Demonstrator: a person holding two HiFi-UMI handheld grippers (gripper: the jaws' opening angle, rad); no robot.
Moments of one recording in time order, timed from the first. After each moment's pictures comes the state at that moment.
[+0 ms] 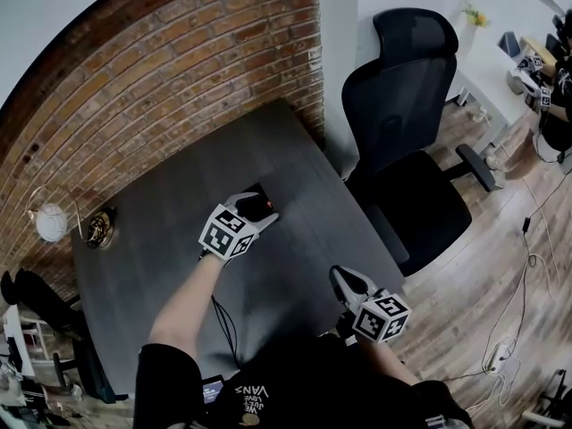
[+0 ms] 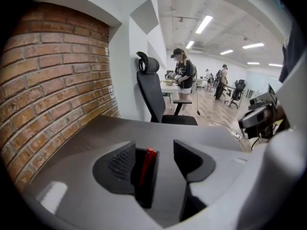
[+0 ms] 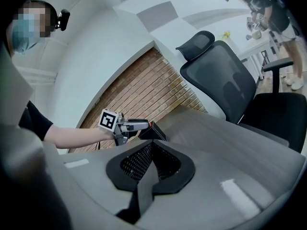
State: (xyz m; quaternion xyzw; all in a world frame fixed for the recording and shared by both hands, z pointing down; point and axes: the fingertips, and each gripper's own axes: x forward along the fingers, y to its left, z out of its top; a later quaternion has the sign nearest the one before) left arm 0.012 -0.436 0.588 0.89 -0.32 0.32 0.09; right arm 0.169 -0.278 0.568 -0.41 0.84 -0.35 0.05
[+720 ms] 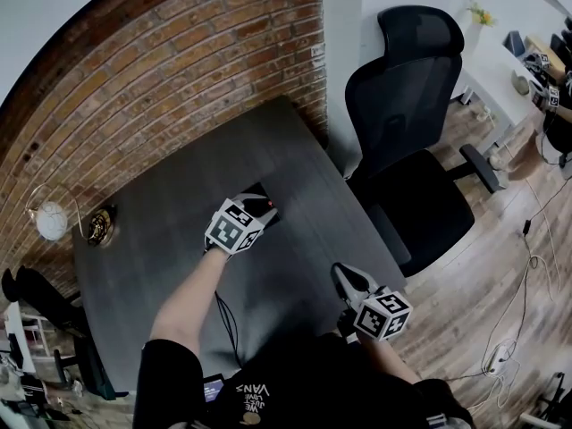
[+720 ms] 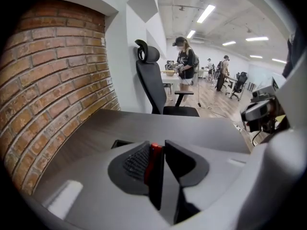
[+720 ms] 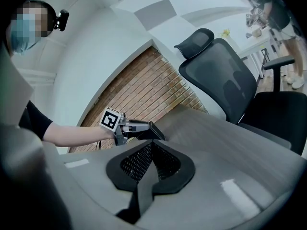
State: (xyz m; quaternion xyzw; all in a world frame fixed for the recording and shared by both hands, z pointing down) left arm 0.012 -0.446 0.605 0.86 -0.31 0.38 0.10; right arm 0.171 -0.290 0.573 -0.41 0.84 -0.36 0.05
